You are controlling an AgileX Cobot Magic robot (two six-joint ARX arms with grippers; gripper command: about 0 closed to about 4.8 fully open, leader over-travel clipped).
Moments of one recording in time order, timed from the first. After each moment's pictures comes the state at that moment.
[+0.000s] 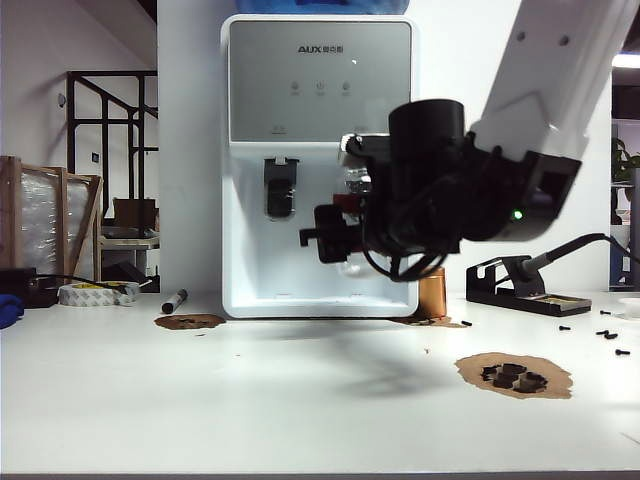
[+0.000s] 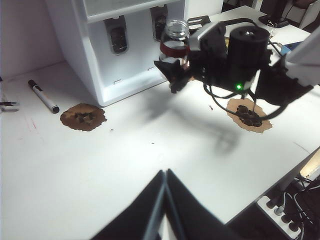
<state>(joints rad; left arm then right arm) -0.42 0.46 0.87 -0.85 0.16 0.04 0.52 2.13 1.03 1.04 0.26 -0.07</state>
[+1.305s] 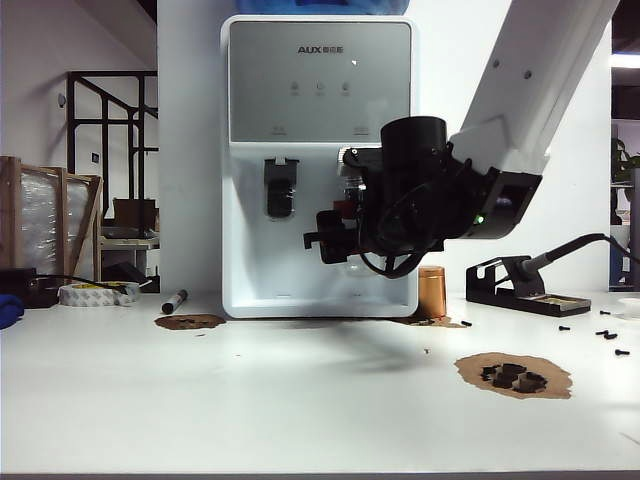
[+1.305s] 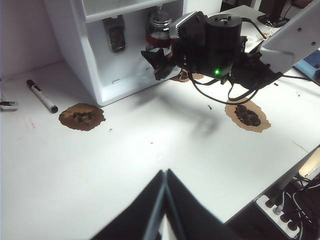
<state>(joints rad) -0.42 0.46 0.87 -0.85 0.16 0.04 0.45 2.24 1.25 0.91 0.21 -0.09</state>
